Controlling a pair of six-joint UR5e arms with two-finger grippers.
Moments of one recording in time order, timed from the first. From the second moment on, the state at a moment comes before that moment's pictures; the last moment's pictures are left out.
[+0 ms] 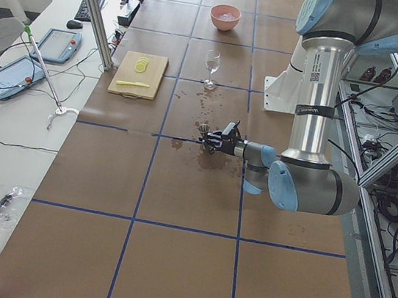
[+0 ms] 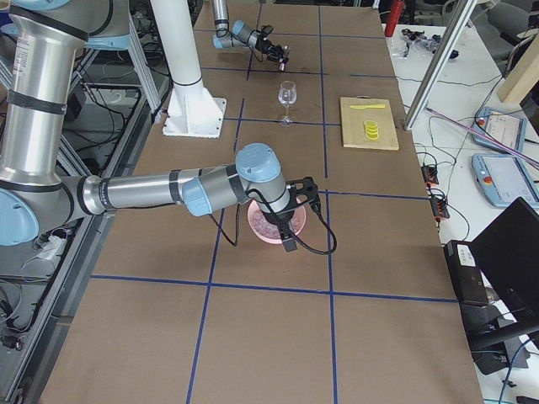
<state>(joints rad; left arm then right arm) -0.14 -1.52 -1.40 -3.43 -0.66 -0.67 1.55 -1.83 1.97 -1.32 2.35 0.04</state>
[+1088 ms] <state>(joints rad) -0.14 -1.52 -1.39 -3.43 -0.66 -0.67 1.55 -1.83 1.97 -1.32 2.35 0.04</state>
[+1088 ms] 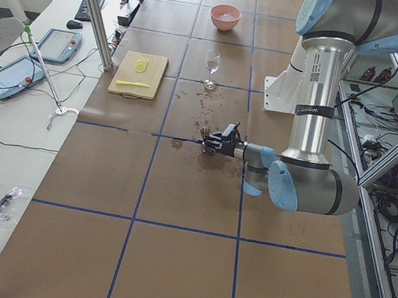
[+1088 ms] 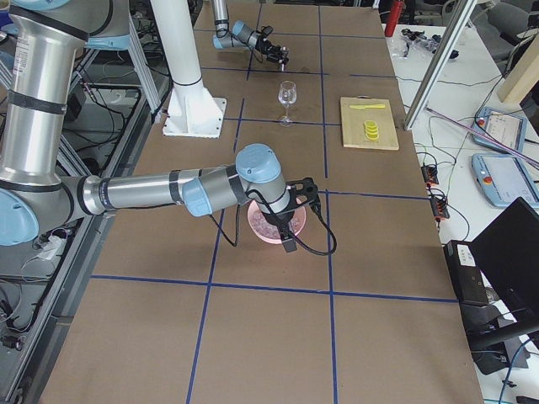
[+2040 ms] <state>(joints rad) -0.14 -1.51 -1.40 -3.45 -0.60 -0.67 1.55 -1.83 1.97 -1.32 2.35 0.04</state>
